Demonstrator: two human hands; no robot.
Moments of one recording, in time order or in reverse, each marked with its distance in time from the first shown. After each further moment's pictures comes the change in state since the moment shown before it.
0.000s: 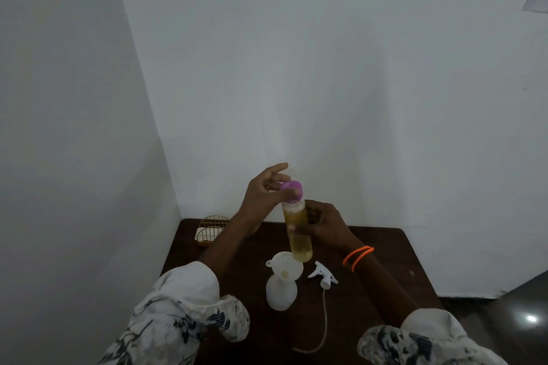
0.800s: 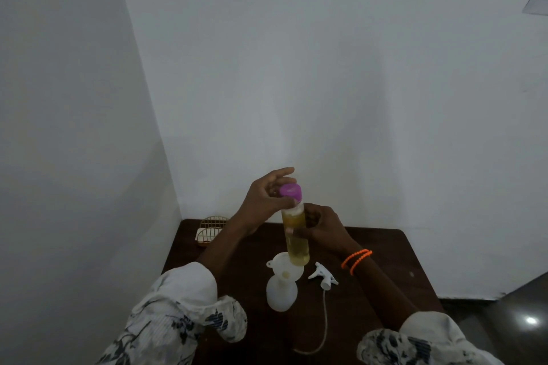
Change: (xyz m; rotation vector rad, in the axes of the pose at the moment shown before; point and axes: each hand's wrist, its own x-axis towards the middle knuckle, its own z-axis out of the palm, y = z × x) left_hand -0.003 -0.003 -0.008 0.031 -0.107 0.023; right_hand -0.002 -0.001 0.007 0.001 -0.008 0.011
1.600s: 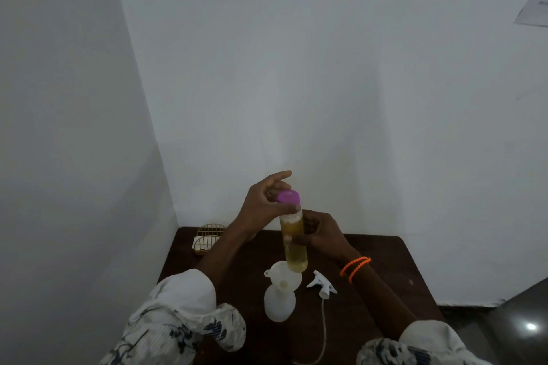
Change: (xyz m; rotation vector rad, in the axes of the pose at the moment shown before) left_hand 0.007 0.002 0.001 0.038 0.040 0.041; right_hand 0.002 -0.003 -0.001 0.034 0.007 0.012
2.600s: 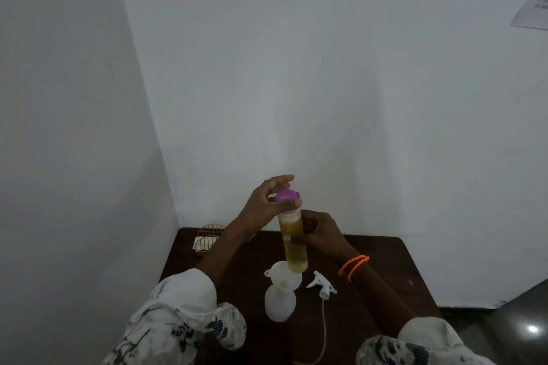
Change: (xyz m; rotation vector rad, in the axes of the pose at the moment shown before) left_hand -0.002 0.005 0.001 -0.025 -0.053 -0.055; right_hand 0.001 -0.003 0.001 -0.017 -0.007 -0.002
